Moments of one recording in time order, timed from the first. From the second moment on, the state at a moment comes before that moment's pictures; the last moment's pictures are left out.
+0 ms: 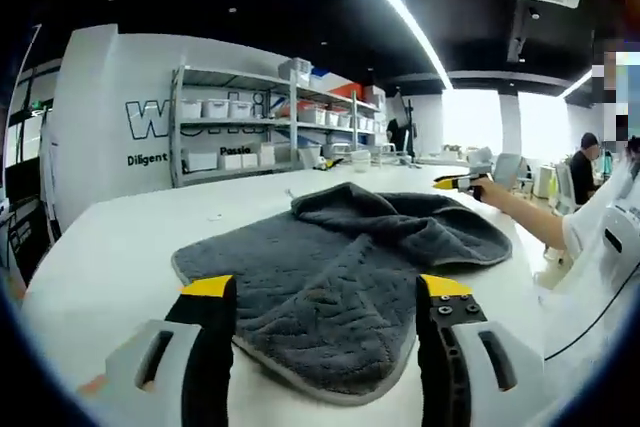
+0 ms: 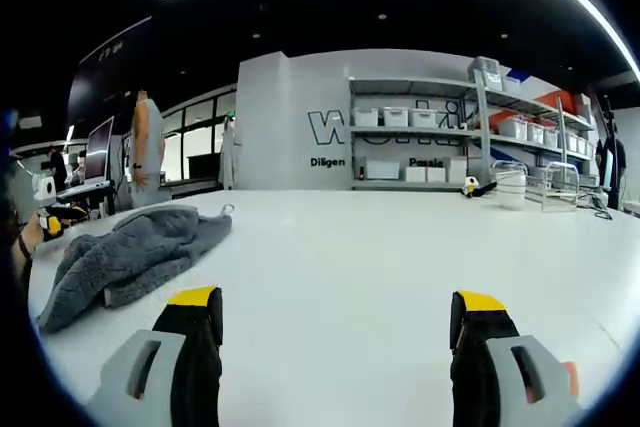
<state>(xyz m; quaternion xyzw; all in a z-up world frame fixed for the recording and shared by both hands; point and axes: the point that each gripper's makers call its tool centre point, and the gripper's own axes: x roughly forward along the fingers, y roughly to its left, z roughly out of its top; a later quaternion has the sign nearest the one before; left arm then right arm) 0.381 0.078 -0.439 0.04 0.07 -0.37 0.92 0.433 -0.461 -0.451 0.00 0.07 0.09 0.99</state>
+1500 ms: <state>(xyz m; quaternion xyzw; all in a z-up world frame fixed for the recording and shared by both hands) 0.370 0.087 -0.448 0.03 0.03 -0.29 0.96 0.412 -0.148 -0.380 -0.22 0.03 0.35 0.91</state>
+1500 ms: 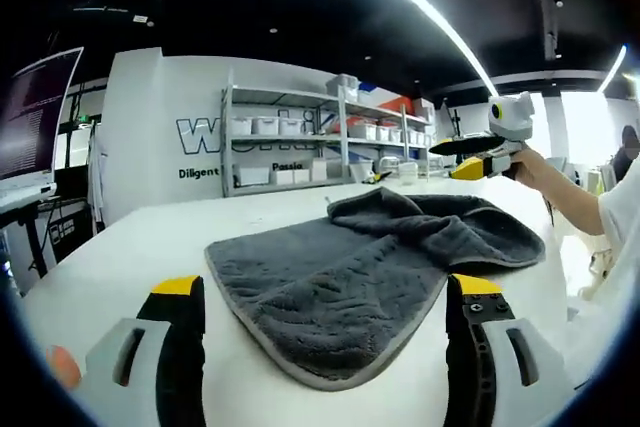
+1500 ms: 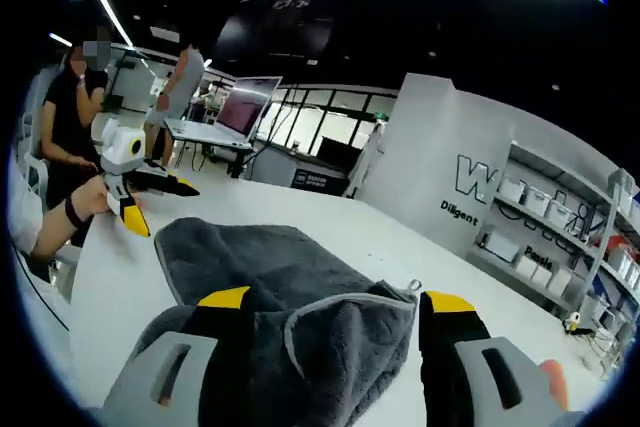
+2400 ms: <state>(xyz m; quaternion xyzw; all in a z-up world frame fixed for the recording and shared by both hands) 0.369 0.084 -0.455 0.03 0.04 -0.29 0.96 0.436 -0.128 -0.456 -0.26 0.13 0.37 0.88</state>
